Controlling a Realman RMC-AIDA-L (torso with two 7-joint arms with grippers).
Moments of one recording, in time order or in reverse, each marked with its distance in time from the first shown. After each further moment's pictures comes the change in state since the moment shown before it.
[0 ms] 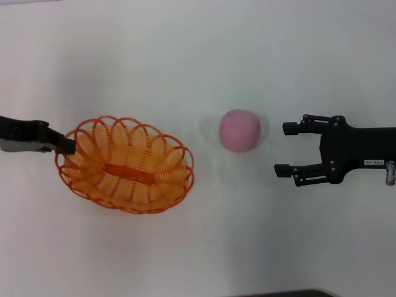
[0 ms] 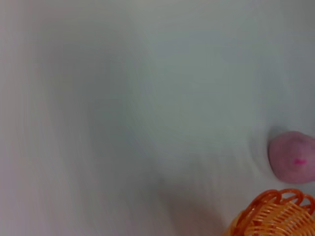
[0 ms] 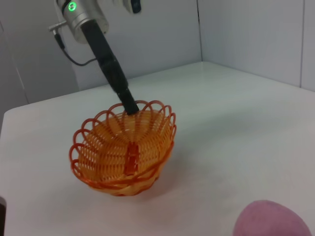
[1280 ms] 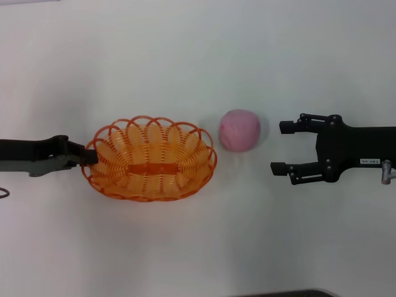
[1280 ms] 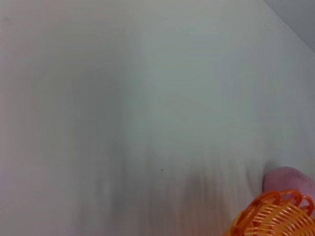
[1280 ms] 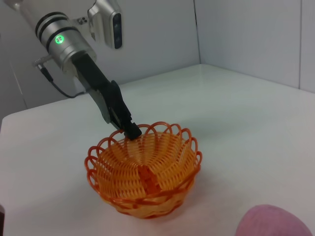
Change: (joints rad) left arm 0.166 -0.113 0.029 0.043 -0.160 -0.118 -0.095; right arm 0.003 0.011 0.005 -0.001 0.001 0.005 0.012
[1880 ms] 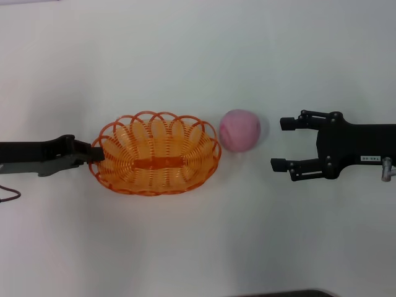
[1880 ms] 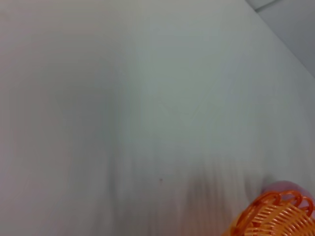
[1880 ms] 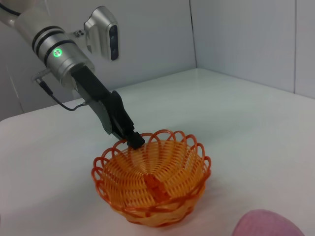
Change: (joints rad) left arm 0.056 -0.002 0.093 -0.037 -0.116 -0.093 -0.001; right arm 0.001 0.000 0.009 0.000 0.007 0.000 0.000
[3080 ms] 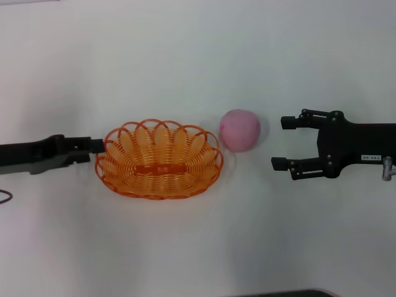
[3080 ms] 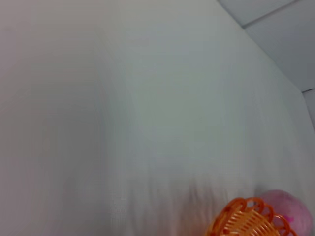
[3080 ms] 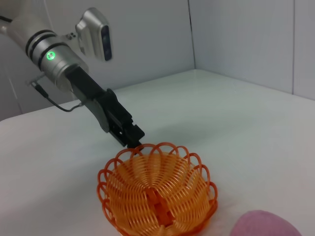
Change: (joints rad) left arm 0.057 0.009 0.023 0.010 -0.089 -0.014 0.066; right arm 0.001 0.000 0.005 0.000 0.000 0.000 0.000
